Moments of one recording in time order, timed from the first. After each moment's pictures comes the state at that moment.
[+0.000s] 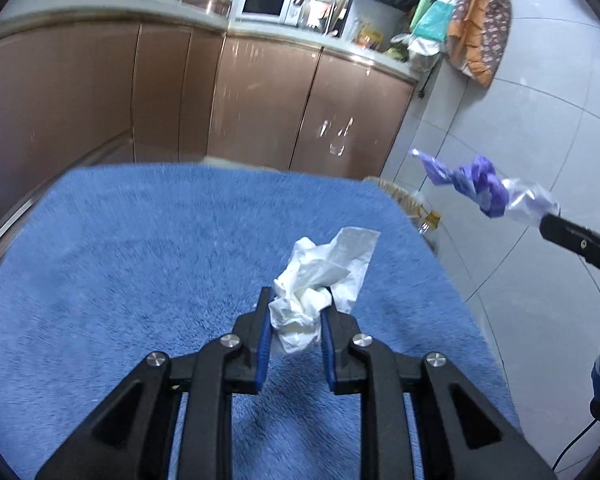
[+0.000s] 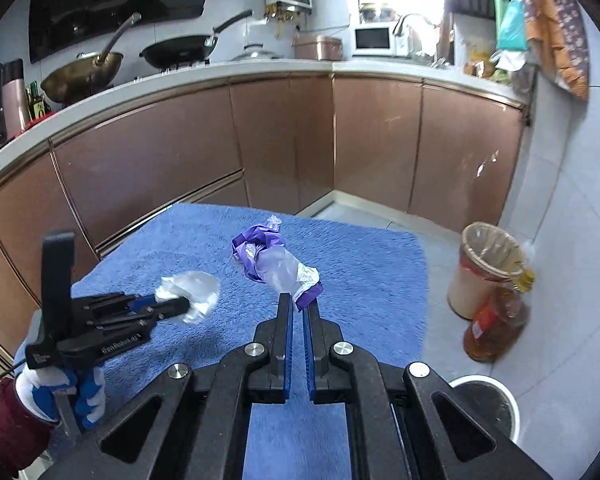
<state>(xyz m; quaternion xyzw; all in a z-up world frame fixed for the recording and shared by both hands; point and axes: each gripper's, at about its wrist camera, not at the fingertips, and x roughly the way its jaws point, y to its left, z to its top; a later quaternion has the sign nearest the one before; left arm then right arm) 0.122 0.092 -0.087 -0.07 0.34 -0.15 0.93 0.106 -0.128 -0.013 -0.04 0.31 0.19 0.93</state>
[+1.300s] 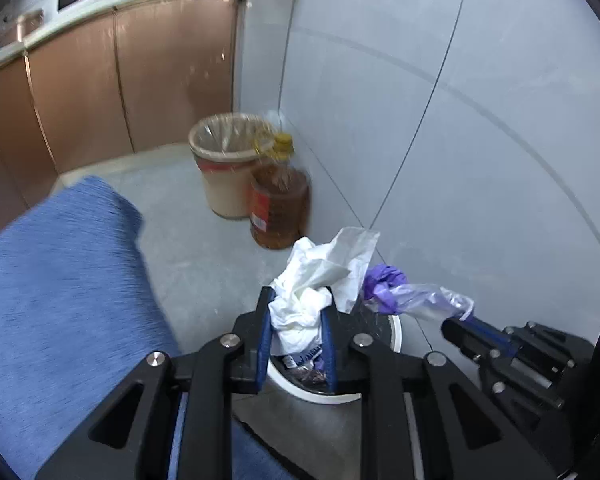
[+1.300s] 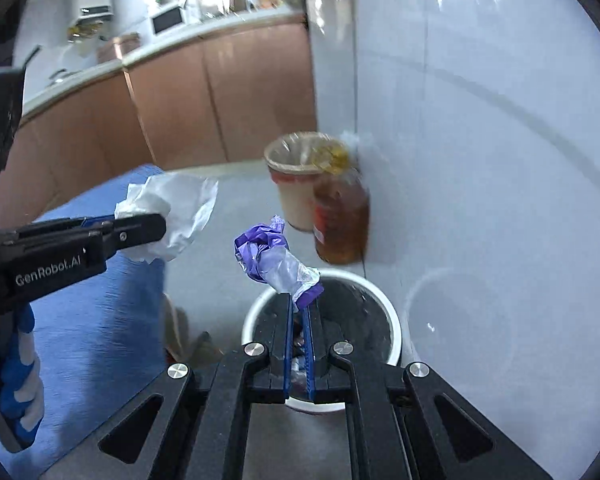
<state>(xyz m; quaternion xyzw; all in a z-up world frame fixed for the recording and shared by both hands) 0.197 -0.276 -0.119 0.08 0.43 -0.32 0.84 0.078 -0.367 -0.114 0.08 0.38 -0.09 0.92</state>
